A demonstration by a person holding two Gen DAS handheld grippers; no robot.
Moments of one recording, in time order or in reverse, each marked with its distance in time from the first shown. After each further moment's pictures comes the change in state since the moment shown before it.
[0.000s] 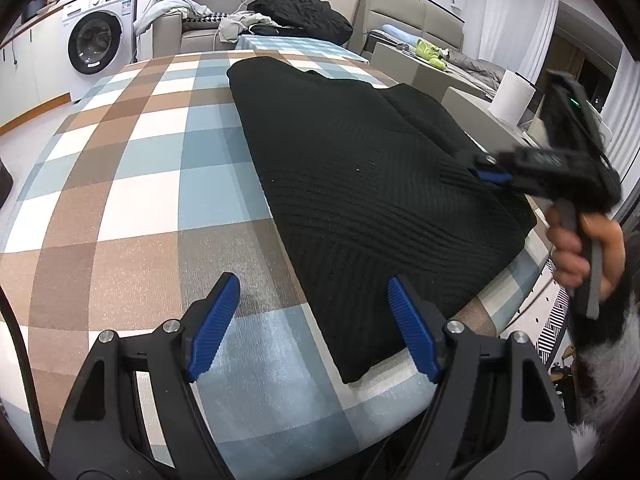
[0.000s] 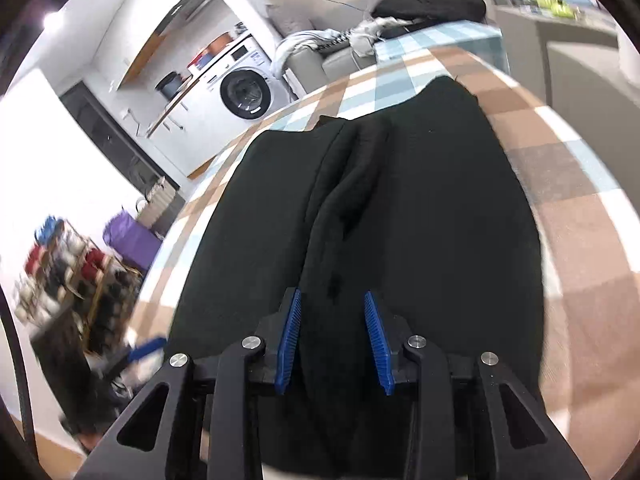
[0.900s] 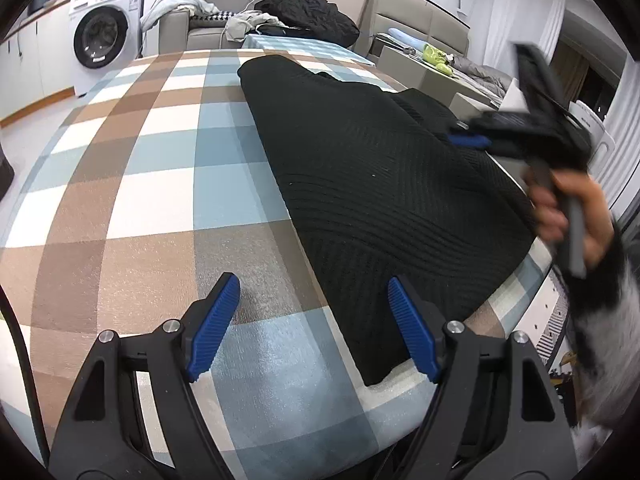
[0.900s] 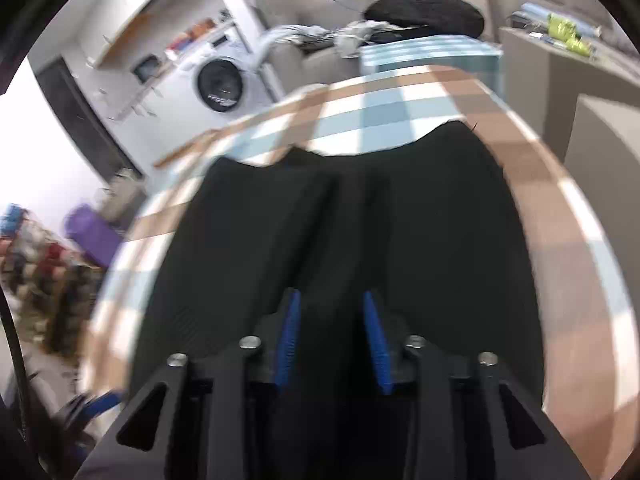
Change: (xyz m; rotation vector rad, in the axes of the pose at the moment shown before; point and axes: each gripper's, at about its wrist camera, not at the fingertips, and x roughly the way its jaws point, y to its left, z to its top) left arm 0.001 0.015 0.000 -0.039 -0.004 -0.004; right arm 0.043 -0.001 0.069 -0.081 0.003 -0.110
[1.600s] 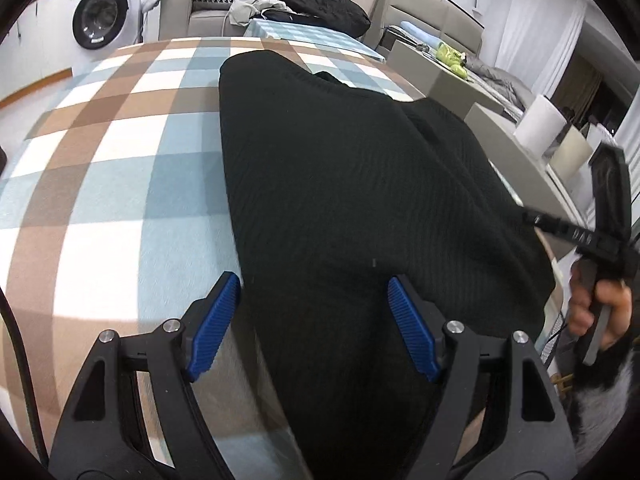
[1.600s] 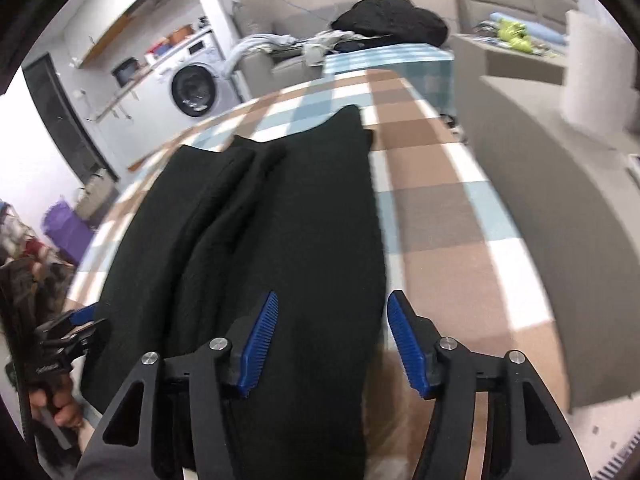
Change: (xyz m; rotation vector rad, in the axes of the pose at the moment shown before) left arm 0.061 -0.012 0.064 -0.061 0.055 -0.009; right arm -0.046 -0.047 -0.045 0.001 -0.026 -0.147
